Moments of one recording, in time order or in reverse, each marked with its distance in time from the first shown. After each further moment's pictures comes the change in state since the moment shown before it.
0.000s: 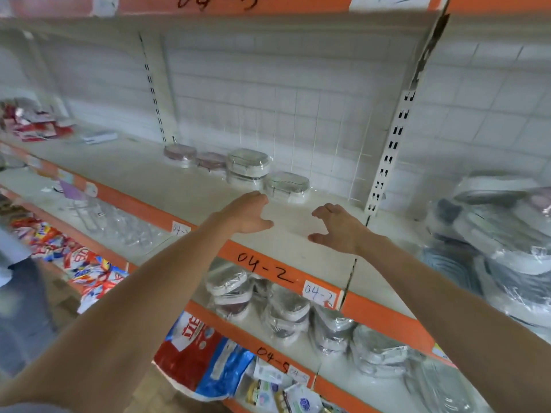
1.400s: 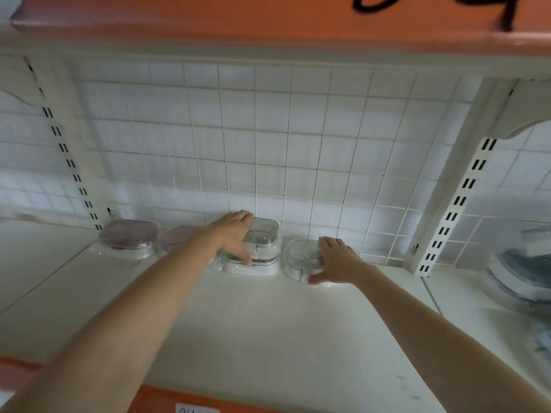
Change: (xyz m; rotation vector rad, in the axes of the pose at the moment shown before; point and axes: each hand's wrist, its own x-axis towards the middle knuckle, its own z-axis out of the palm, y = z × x) left_hand 0.250 -0.170 -0.051 0.279 -0.230 0.304; right_hand 0.232 -0.002 0.028 -0.030 0.006 0.460
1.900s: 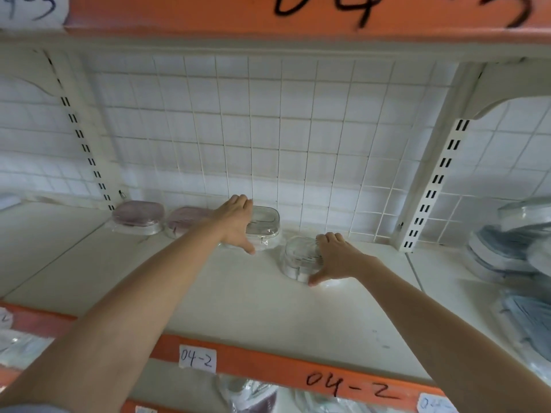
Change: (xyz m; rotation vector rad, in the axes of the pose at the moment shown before) left_hand -0.046 0.037 0.006 0.102 0.177 -0.021; right_hand -0.056 0.000 0.000 -0.017 -0.087 -0.056
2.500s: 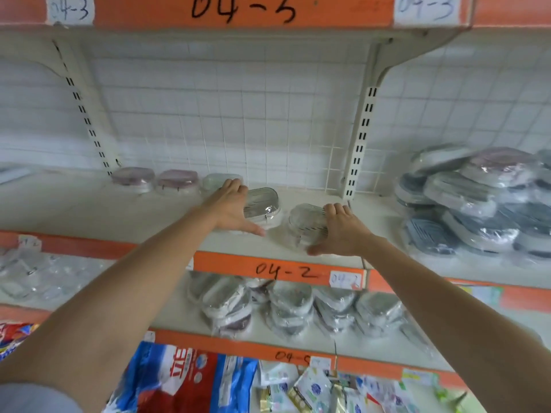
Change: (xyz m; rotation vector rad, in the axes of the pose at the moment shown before) left_hand -0.138 0.128 -0.027 -0.100 0.033 -0.023; right_hand -0.195 0.034 -0.002 0.034 0.208 0.044
